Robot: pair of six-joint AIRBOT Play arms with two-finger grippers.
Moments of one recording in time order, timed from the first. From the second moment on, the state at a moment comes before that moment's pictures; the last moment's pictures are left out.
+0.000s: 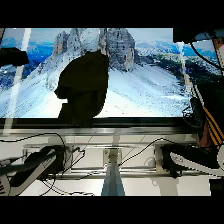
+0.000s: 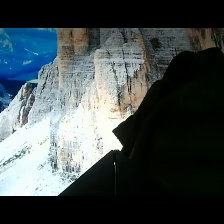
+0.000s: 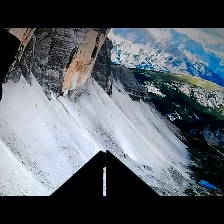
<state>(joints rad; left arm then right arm) 0.21 -0.98 1.24 1.26 -1.02 -1.20 0.26 -1.26 1.89 -1.65 1.46 1.52</state>
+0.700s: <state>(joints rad) 0.21 -0.98 1.24 1.26 -1.02 -1.20 0.26 -1.26 1.89 -1.65 1.39 1.53</state>
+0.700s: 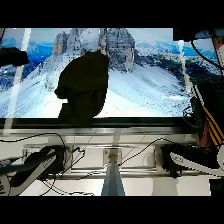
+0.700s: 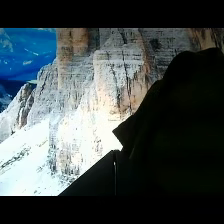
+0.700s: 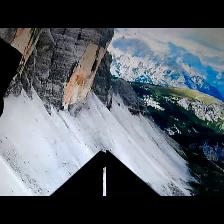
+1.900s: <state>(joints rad) 0.21 -0.98 1.24 1.24 -1.01 -1.21 0.97 -1.65 1.32 -1.29 0.82 0.55</state>
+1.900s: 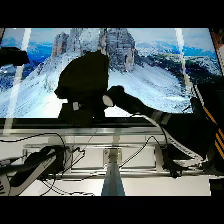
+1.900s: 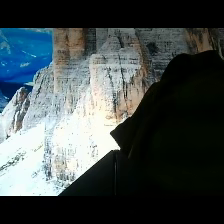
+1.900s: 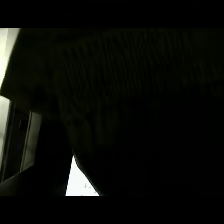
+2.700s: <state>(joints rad) 0.21 -0.98 1.24 1.15 -1.01 -1.21 1.06 -1.76 1.32 -1.39 0.64 0.43</state>
